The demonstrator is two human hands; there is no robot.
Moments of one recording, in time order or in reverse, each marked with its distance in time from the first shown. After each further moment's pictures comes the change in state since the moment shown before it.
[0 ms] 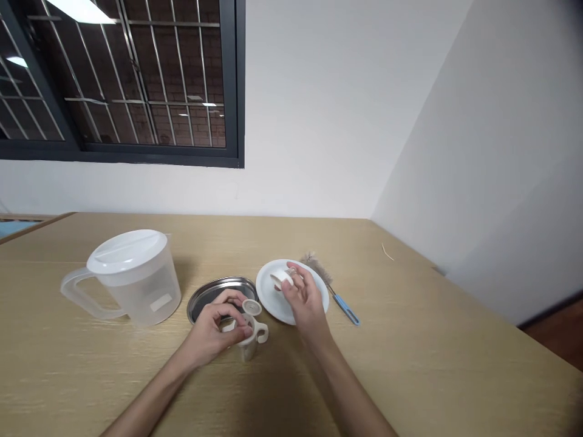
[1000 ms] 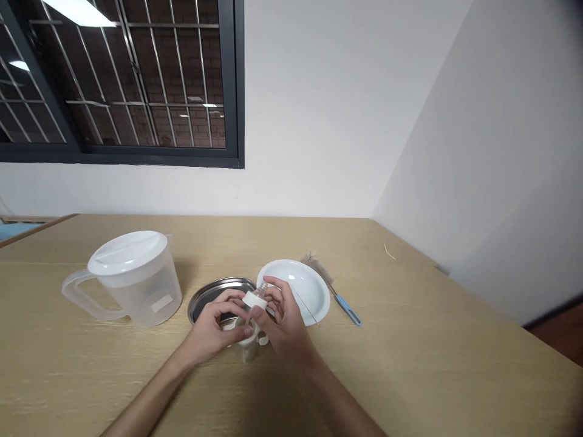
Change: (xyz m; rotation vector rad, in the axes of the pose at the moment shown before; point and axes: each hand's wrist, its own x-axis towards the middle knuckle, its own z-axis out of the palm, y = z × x) left_hand 0.004 -0.005 -0.002 0.019 -0.022 -0.020; right_hand -0.027 0.005 0.025 -0.151 -0.274 0.016
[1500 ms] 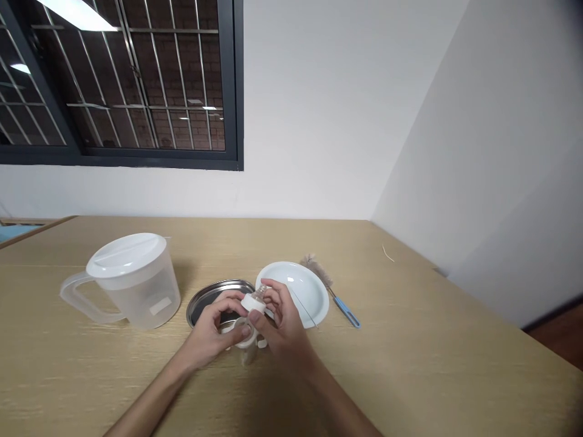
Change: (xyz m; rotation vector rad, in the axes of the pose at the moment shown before) left_hand -0.001 -0.001 0.001 -0.072 0.021 0.041; right_hand -0.001 -0.003 -0.002 -0.006 -0.016 -0.024
